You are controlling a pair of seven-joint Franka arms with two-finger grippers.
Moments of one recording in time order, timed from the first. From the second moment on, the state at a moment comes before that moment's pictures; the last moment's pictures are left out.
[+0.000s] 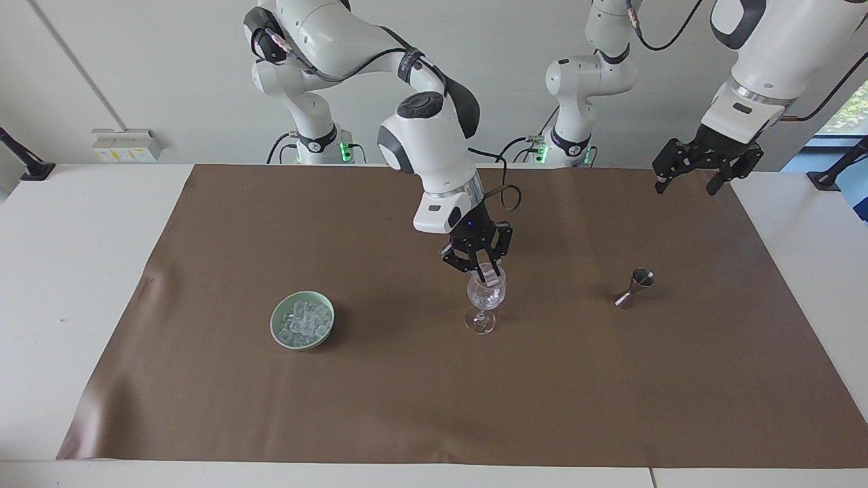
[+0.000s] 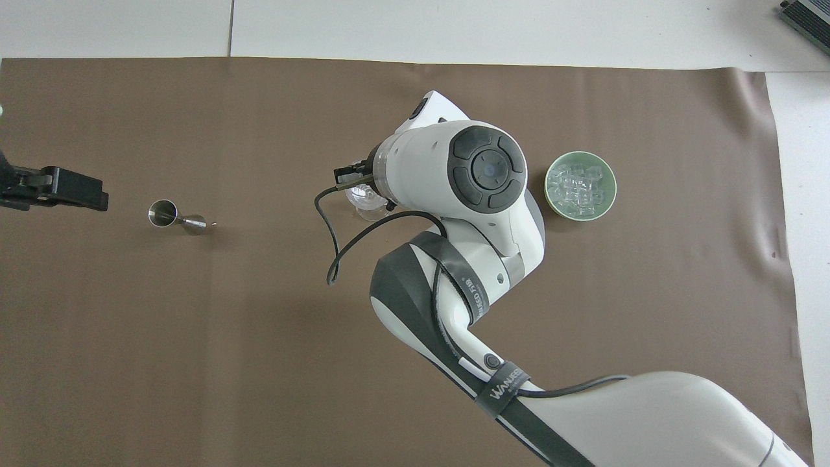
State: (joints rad) left arm 0.04 -0.01 -0.11 -1.55 -0.03 1.57 0.00; right arm 0.28 0.48 0.37 -1.44 -0.03 2.34 0.36
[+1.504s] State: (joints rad) left arm 0.05 -0.01 -0.11 -1.55 -0.03 1.57 0.00; right arm 0.28 0.48 0.37 -1.44 -0.04 2.29 0.36
